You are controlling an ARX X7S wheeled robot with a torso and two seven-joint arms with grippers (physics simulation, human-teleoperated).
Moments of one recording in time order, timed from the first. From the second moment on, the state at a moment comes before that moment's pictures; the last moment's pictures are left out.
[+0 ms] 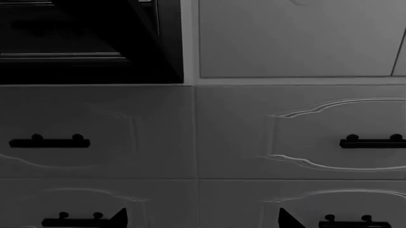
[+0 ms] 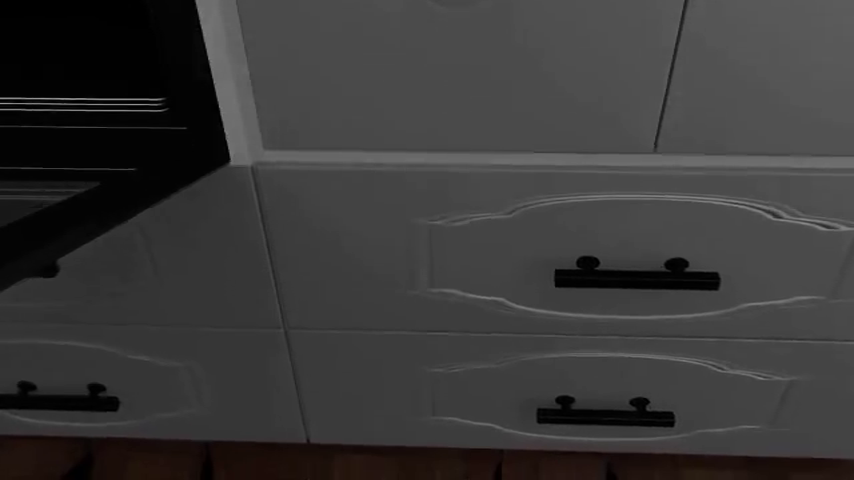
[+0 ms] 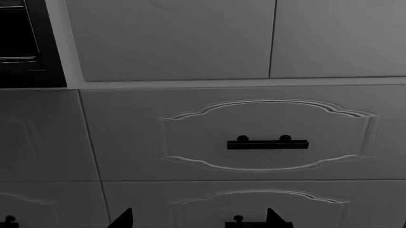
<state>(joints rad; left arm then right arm) -0.03 -0.14 0.17 -0.02 -0.14 -0.03 -0.19 0.03 0.14 -0.17 0.03 0.17 0.01 0.15</state>
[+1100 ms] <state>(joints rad) -0.03 -0.17 0.20 -0.03 -0.17 -0.01 -0.21 0.04 0.17 -0.21 0.03 0.19 0.00 0.18</state>
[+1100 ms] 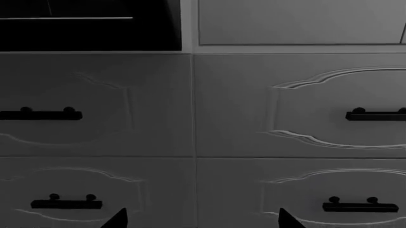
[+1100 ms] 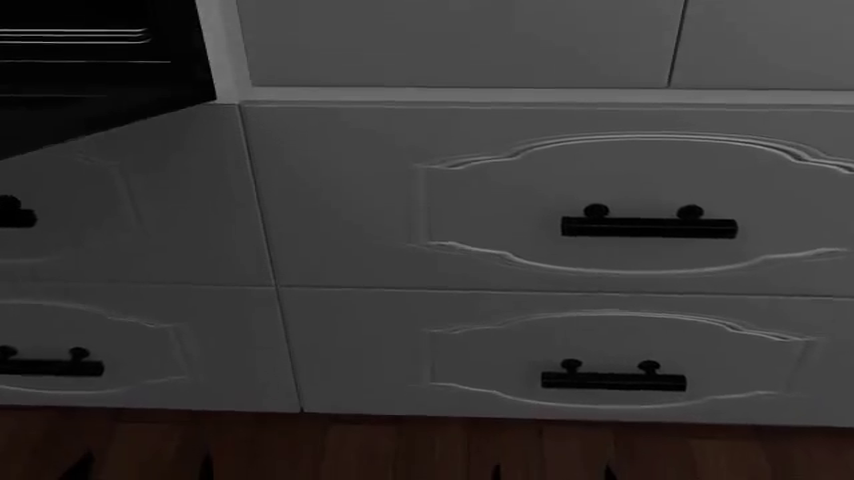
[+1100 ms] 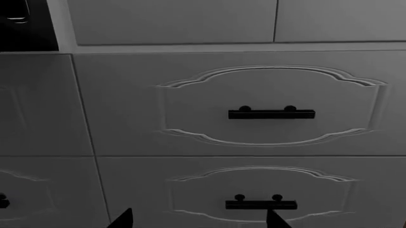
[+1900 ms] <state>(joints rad) -0.04 -0.18 0.21 -0.04 -0.20 0.02 -0.24 0.04 0.18 -0.23 0.04 0.20 0.00 0.20</state>
